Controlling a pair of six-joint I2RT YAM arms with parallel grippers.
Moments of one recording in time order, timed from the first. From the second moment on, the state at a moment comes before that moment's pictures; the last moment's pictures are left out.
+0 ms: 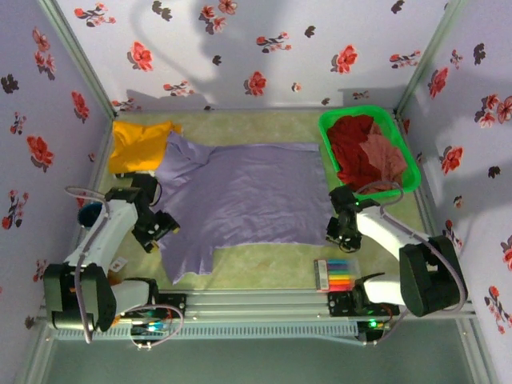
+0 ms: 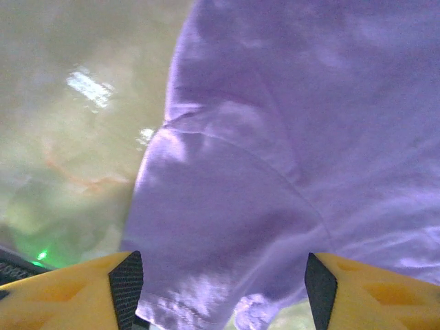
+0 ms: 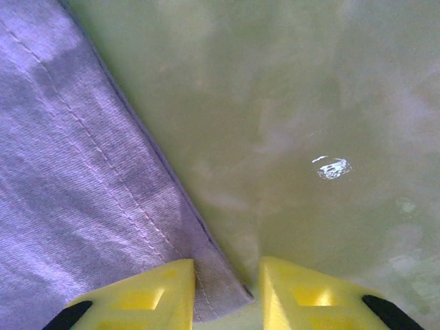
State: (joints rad) left arm -0.11 1.19 0.81 -1.16 0.10 -0.82; right arm 0.30 1.30 0.60 -0.77 0.00 0.75
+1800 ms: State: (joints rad) left arm -0.16 1.34 0.70 -0.92 -0.07 -0.85; right arm 0.27 1.12 0.59 -0.81 -0.03 0.72
